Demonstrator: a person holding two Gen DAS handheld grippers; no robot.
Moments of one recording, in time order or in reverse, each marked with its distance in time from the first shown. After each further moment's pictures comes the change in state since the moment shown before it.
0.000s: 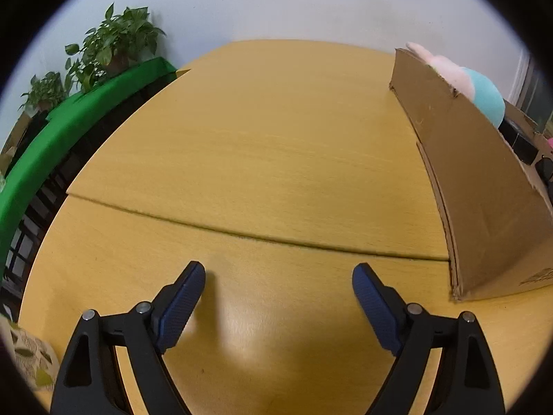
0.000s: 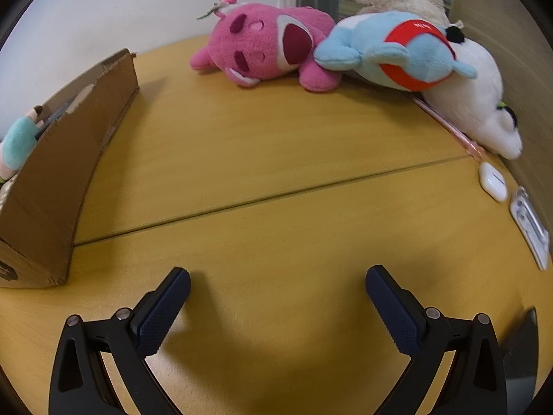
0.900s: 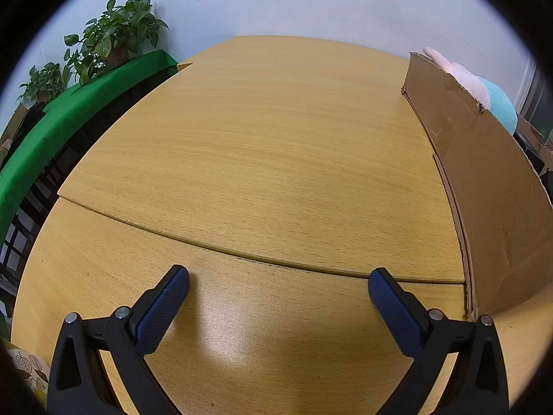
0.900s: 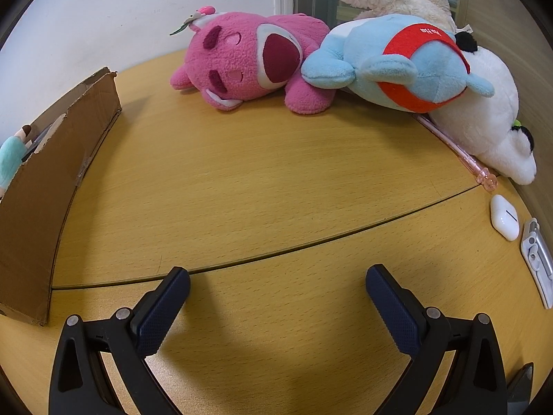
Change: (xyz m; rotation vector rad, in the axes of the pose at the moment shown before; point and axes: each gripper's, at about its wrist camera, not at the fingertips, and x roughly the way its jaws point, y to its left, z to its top) left arm 0.000 0.010 0.025 -0.031 0.033 -0.014; right arm 0.017 -0.015 0.033 -0.002 -0.032 -0.005
